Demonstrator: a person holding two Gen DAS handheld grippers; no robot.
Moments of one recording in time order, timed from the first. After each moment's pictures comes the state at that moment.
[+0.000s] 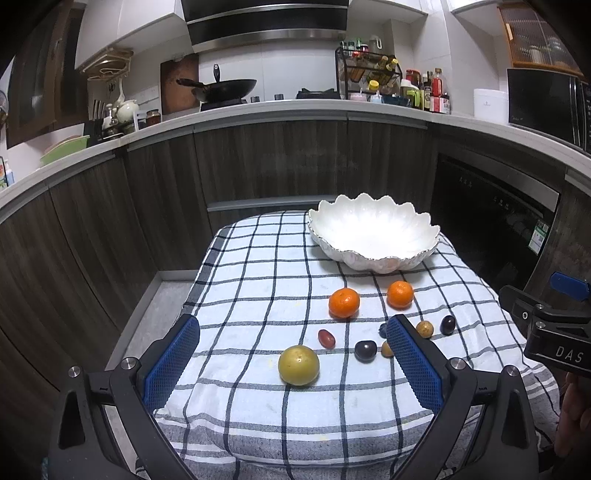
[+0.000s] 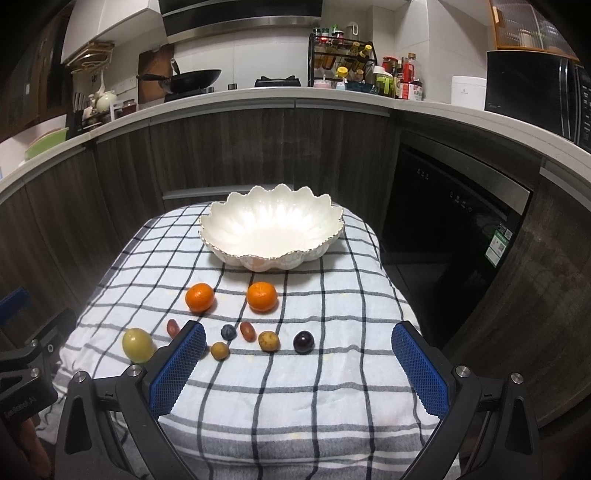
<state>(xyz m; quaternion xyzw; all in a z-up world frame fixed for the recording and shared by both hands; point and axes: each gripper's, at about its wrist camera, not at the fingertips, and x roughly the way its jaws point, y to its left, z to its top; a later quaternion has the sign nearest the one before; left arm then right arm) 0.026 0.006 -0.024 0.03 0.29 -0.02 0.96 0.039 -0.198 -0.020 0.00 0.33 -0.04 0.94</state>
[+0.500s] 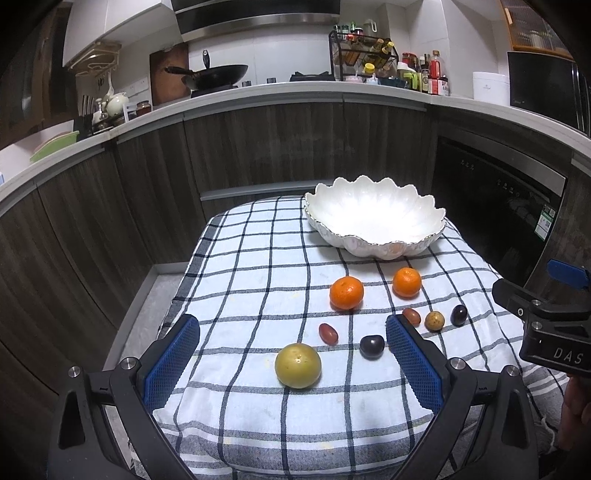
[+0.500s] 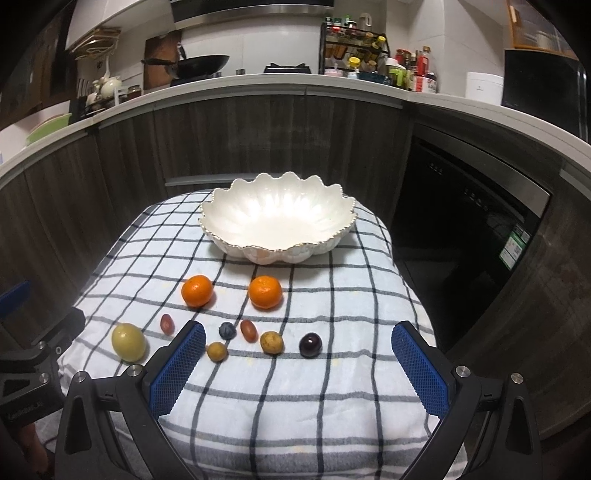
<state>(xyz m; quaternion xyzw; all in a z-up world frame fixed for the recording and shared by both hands) 0.053 0.001 -0.041 0.04 0.32 -0.03 0.95 0.064 -0.189 -0.038 -0.02 0.34 -0.03 0.94</state>
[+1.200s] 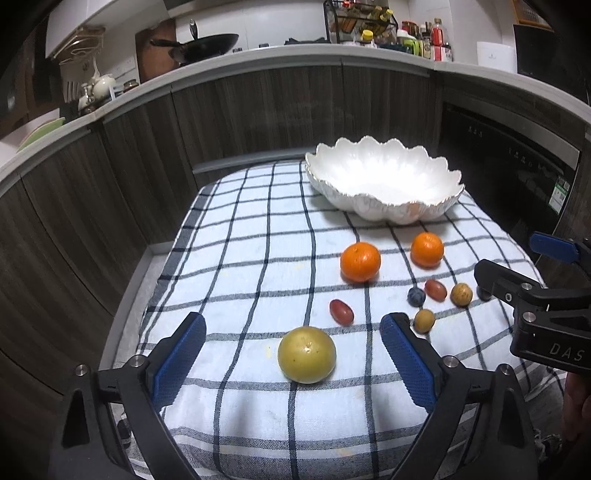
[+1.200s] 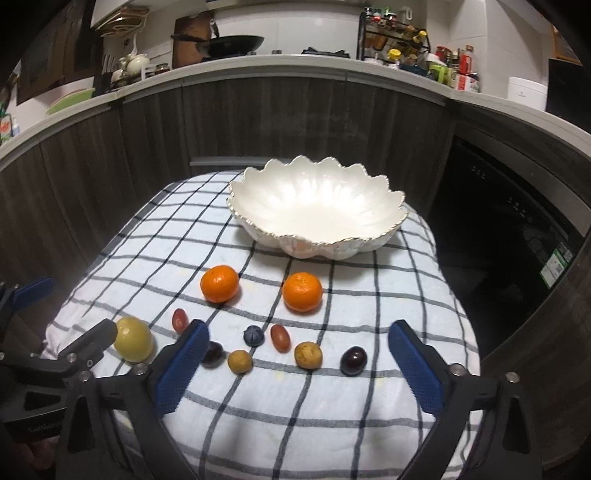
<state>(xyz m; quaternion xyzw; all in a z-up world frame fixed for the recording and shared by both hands) 0.087 0.003 -0.085 0.06 0.37 -0.04 0.93 0.105 -0.158 -0.073 -0.04 0.37 0.03 0.93</state>
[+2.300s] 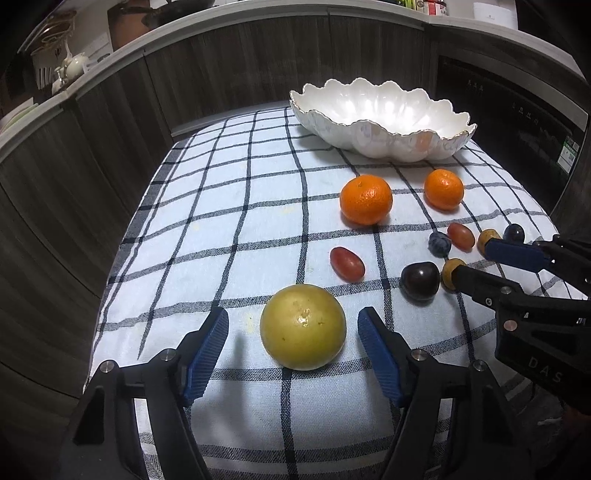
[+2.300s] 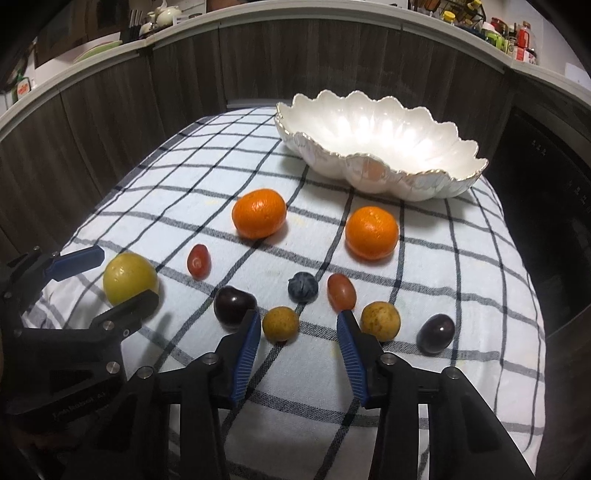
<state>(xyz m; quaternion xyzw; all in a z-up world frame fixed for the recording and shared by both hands) 0.113 -0.001 -0.143 0.08 0.44 -0.06 0.89 0.127 -0.133 -0.141 -0.06 0.44 0.10 0.89</state>
